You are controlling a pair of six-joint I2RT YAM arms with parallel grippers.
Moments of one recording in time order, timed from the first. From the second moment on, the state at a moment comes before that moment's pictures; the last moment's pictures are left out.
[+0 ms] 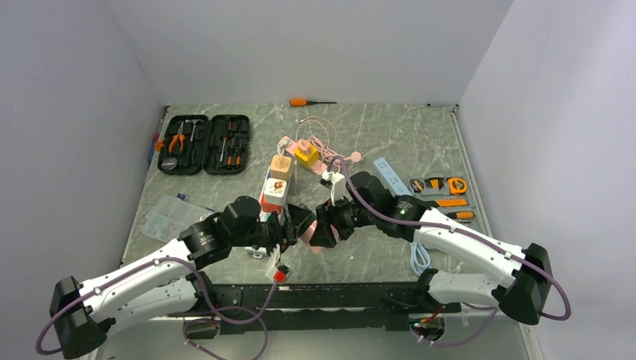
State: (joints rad) left arm -0.93 0.83 0.63 -0.28 0.41 1.68; right arm 0.93 1.12 0.92 -0.47 -0.37 0.42
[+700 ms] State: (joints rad) left arm -0.95 0.90 0.64 -0.20 0.28 1.68; right arm 0.89 1.10 0.92 -0.47 -0.33 0.38
